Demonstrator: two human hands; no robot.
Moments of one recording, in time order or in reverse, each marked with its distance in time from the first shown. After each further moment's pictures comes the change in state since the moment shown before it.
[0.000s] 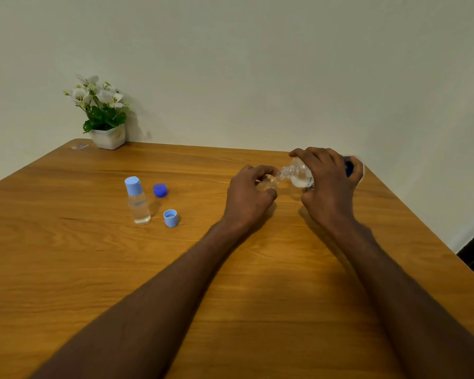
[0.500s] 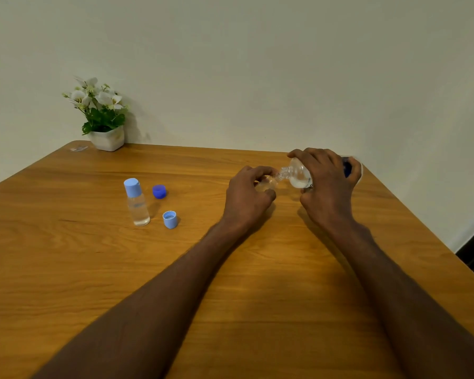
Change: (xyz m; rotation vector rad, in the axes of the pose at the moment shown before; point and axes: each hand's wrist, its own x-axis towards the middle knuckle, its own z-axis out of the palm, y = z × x) left_hand 0.000 0.000 0.000 0.005 -0.001 -0.006; right_hand 0.001 0.001 0.002 -0.019 0.006 -0.003
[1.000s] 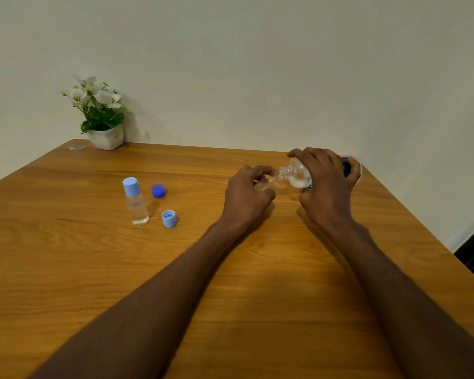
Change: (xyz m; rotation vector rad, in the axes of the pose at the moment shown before) left_hand 0.001 0.000 0.000 -0.012 -0.004 -0.005; right_hand 0.000 -0.001 -0.001 0.010 -0.012 0.008
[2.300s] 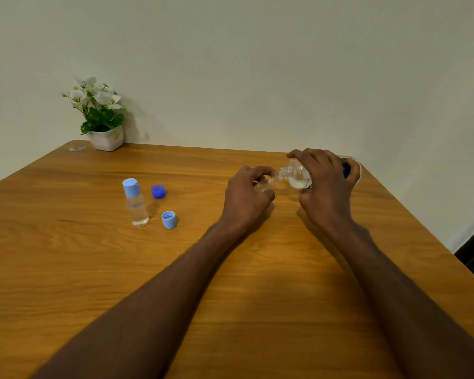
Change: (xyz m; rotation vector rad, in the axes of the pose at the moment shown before) left_hand -0.001 0.001 0.000 -0.004 0.004 0.002; right_hand 0.000 0.000 -0.001 0.009 0.002 -0.002
